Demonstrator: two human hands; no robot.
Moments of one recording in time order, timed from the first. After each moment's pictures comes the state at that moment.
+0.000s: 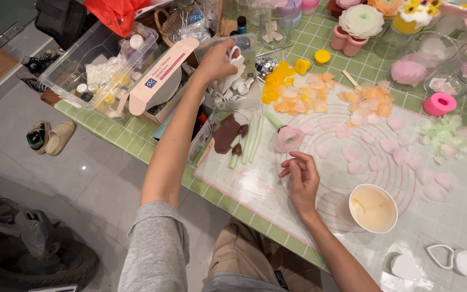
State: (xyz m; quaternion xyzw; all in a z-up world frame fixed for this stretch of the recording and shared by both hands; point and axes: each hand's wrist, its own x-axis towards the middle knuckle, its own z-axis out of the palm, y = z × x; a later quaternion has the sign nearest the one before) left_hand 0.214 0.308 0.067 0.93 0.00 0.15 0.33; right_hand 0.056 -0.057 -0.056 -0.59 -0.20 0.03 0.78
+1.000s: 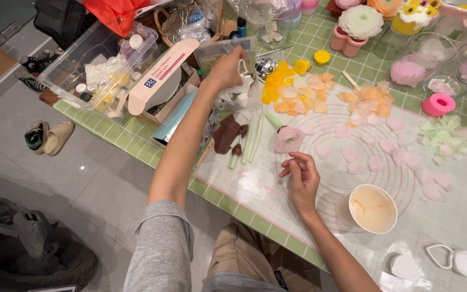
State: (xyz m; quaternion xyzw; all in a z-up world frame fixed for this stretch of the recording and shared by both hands) left_hand 0.220 0.285 0.047 0.96 -0.01 0.12 0.24; right_hand 0.058 -0.056 -0.056 -0.58 -0.19 0.04 0.79
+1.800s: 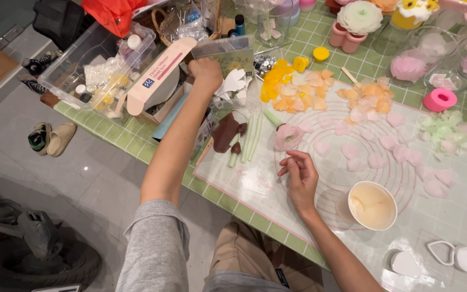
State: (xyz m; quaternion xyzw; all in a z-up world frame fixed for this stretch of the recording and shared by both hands) left_hand 0.237 0.319 0.019 0.97 0.22 -0.05 -0.11; right_hand 0.057 -0.054 -0.054 -0.58 -0.19 0.04 0.79
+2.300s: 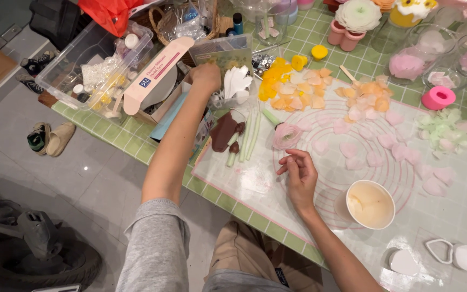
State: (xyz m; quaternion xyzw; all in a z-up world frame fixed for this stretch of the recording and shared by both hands) left_hand 0.247 0.341 -0.030 0.98 0.19 0.00 0.03; right_hand 0.058 -0.057 -0.057 -0.58 -0.18 0.04 0.79
